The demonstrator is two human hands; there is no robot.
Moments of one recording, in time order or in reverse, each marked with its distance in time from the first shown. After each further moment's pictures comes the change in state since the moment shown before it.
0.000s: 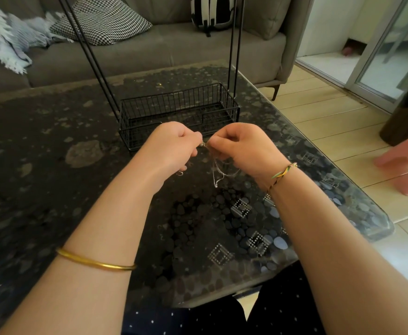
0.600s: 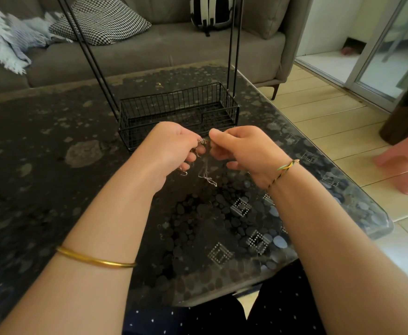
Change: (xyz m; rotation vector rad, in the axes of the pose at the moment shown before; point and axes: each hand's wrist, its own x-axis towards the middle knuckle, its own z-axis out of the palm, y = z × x) left_hand 0.000 0.004 0.001 -0.147 -0.019 -0.114; right_hand -0.002 -0.003 0.000 0.189 -0.055 0.193
